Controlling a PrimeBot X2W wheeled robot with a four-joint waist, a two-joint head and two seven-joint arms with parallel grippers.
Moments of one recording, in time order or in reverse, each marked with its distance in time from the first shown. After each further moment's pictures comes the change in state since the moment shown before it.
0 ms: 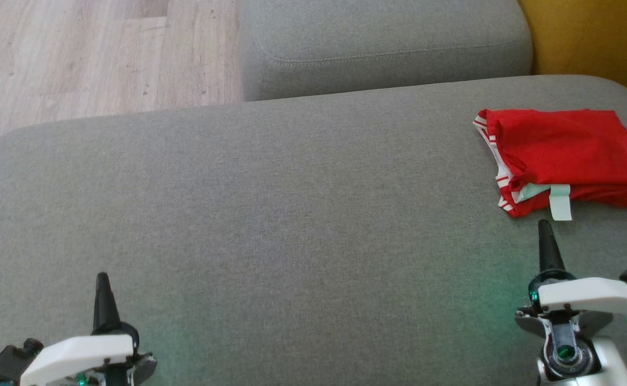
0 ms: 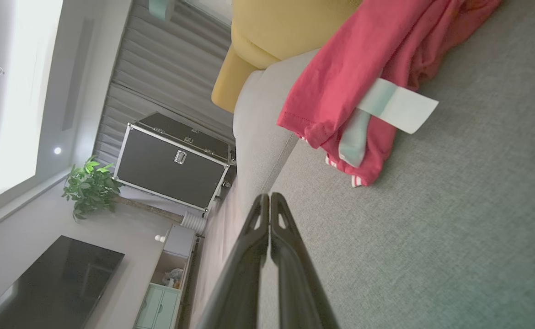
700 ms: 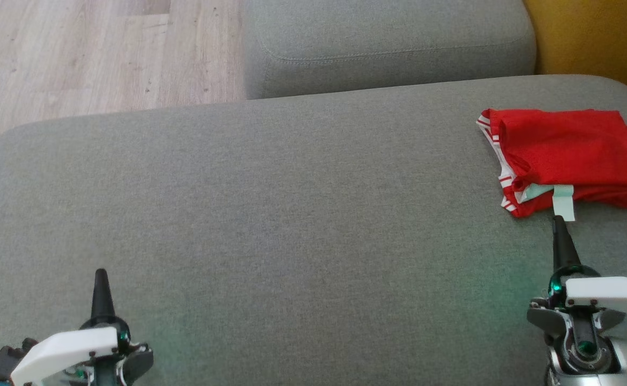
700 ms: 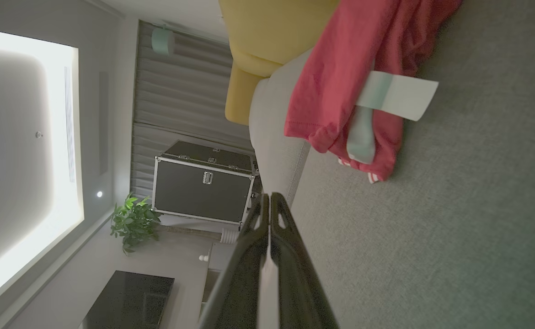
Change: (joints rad) left arm -0.021 0.000 0.019 0.002 -0.180 0.000 0.058; right arm 0.003 0.001 -0.044 -0.040 0.216 0.000 0.058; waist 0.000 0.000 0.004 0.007
